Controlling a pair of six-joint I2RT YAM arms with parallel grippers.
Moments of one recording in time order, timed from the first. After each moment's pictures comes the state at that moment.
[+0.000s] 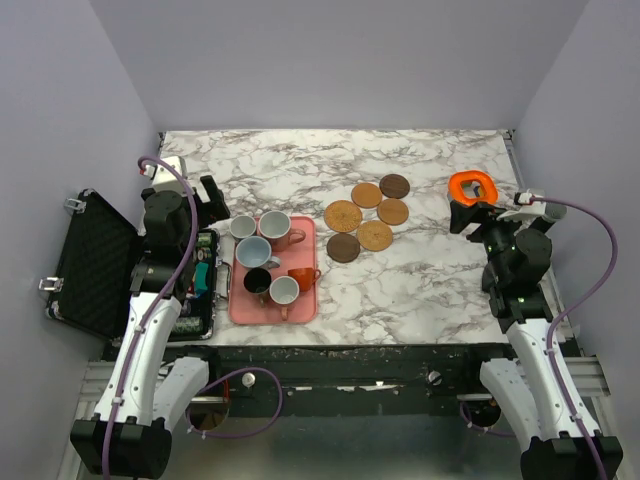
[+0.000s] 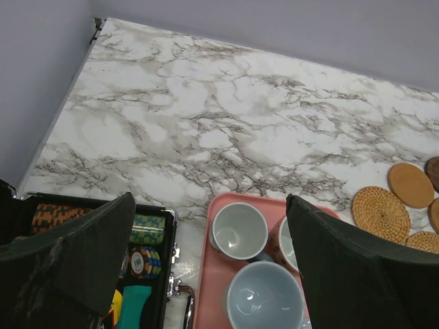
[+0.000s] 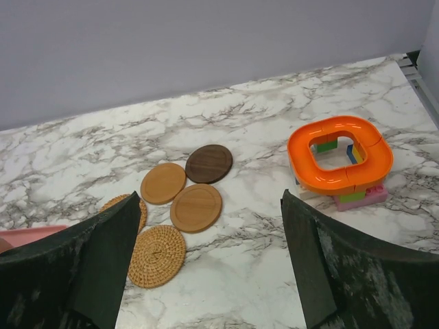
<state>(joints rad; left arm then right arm) -0.08 0.84 0.86 -0.24 -0.16 -0.23 0.02 0.66 0.52 0.15 -0.05 0.24</state>
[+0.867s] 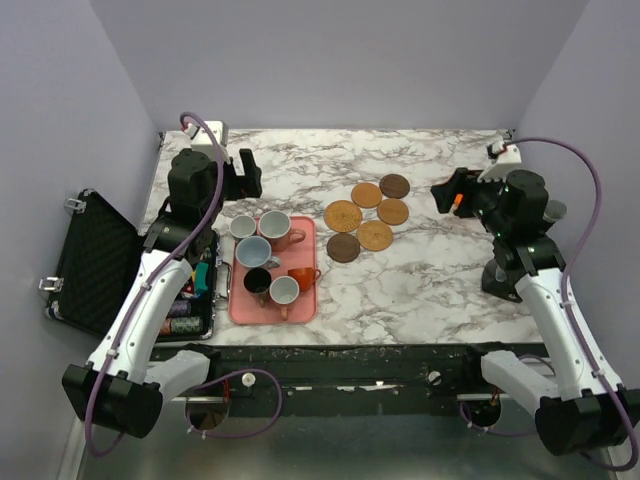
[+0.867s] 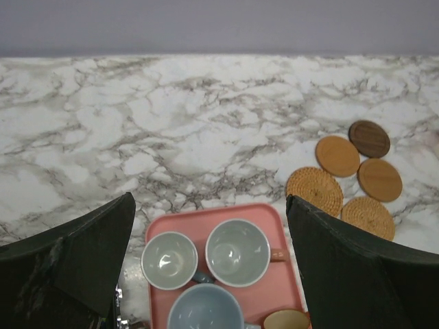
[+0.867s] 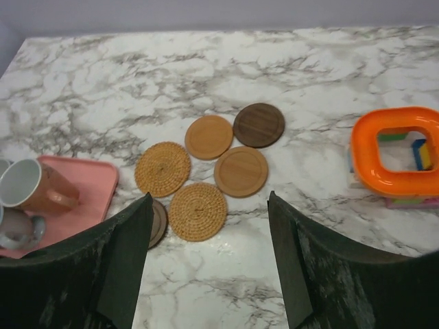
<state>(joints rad) -0.26 1.08 1.16 -0.28 -0.07 -0.19 0.10 0.94 0.95 -0.23 -0.18 0.18</state>
